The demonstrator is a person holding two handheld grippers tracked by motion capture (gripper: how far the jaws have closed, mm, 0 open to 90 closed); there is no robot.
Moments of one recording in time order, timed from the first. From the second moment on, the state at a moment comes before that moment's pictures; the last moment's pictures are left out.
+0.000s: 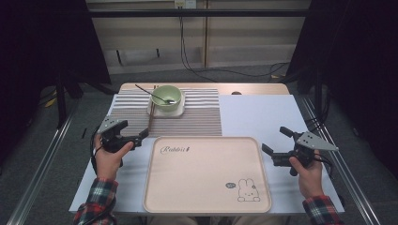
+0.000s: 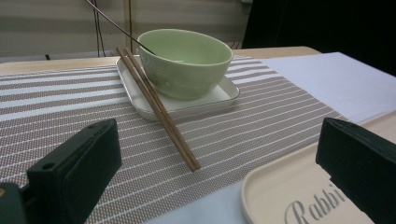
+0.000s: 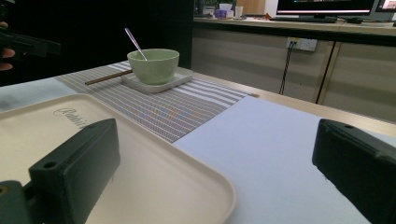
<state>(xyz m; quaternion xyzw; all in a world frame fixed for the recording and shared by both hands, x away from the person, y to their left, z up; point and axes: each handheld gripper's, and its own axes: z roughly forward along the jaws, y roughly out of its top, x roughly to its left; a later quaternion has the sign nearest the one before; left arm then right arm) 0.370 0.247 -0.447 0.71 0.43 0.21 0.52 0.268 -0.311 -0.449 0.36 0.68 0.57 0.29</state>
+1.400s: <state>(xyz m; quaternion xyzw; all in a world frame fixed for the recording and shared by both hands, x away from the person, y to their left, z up) 0.447 0.233 -0.451 0.69 0.52 0.25 0.44 0.269 -0.312 -0.450 0.36 0.68 0.57 0.29</state>
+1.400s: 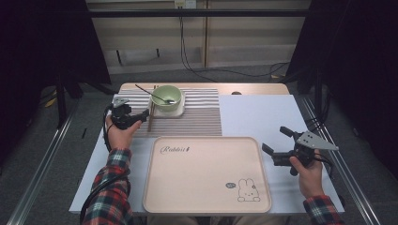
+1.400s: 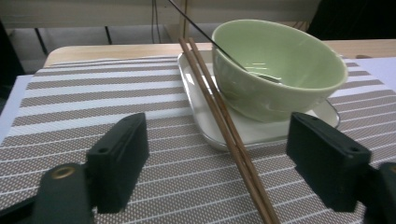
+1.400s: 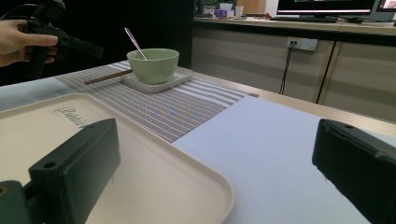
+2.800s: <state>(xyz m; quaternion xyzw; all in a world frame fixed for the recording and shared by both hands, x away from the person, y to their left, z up) 0.489 0.206 -0.468 0.69 0.58 0.20 0.38 0.272 -0.314 -0.453 0.36 0.68 0.57 0.29</state>
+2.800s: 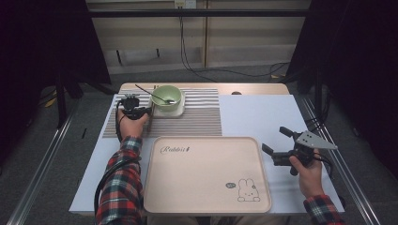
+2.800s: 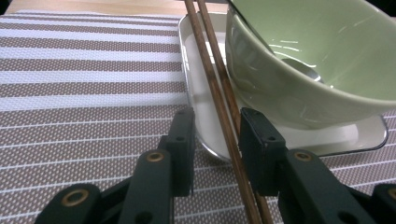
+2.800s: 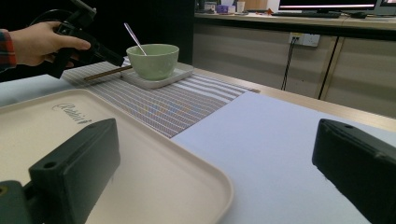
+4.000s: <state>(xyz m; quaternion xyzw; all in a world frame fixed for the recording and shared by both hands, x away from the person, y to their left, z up) 0.497 0.205 -0.471 0.67 0.62 0.18 0.36 0.273 -0.316 -0.454 0.36 0.68 0.57 0.28</state>
